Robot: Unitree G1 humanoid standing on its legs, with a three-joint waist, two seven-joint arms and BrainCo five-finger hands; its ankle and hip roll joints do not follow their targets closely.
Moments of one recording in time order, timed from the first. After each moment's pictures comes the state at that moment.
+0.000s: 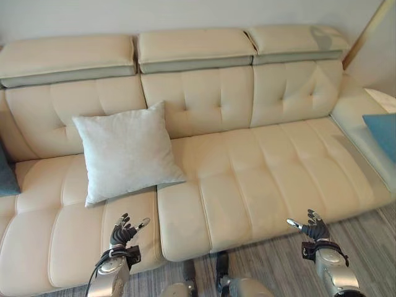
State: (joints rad) left arm 0.15 0.28 0.06 0.41 -0.33 0.09 0.20; right arm 0.04 -0.31 -0.05 0.48 0.15 0.11 -0.21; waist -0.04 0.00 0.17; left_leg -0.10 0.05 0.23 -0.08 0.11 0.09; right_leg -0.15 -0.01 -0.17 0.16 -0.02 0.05
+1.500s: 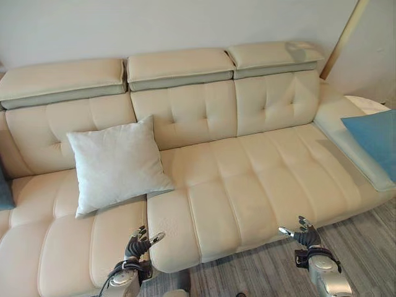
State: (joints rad) left arm 0.22 0.26 -0.04 0.36 -0.29 0.12 0.17; right arm 0.09 -0.28 0.03 0.47 0.12 0.12 -0.21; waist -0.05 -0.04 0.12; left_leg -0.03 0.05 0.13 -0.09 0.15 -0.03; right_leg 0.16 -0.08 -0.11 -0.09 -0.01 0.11
